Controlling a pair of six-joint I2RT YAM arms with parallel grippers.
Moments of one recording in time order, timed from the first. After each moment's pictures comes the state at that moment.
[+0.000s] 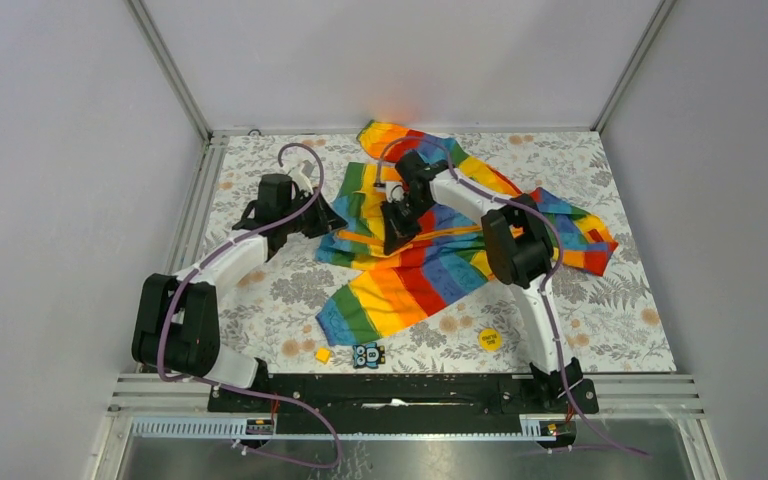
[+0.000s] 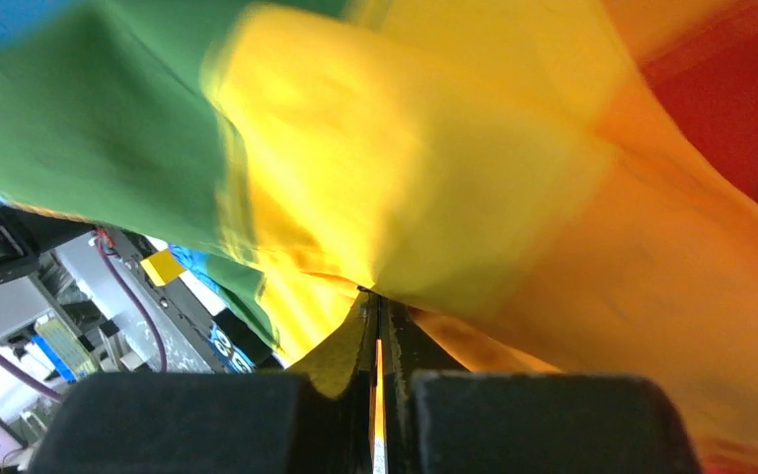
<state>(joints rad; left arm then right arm) -0.21 1.45 0.86 -0.01 0.51 -0.56 0.56 2.34 1.89 -0.88 -0.64 0.13</state>
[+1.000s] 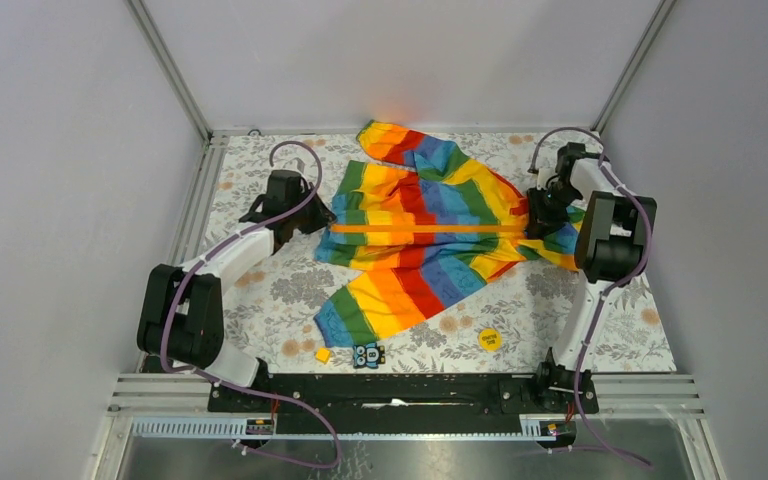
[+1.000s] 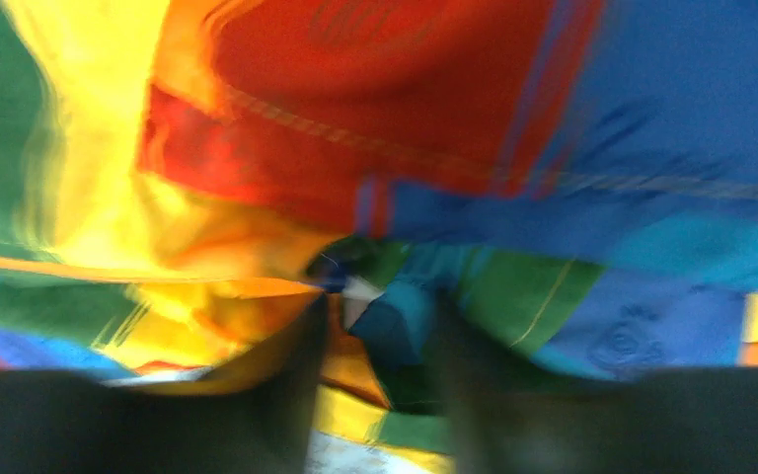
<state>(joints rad) -0.25 1.51 0.93 -0.11 0.17 -0.65 -0.17 2.12 1.61 -0.98 -0.26 -0.28</state>
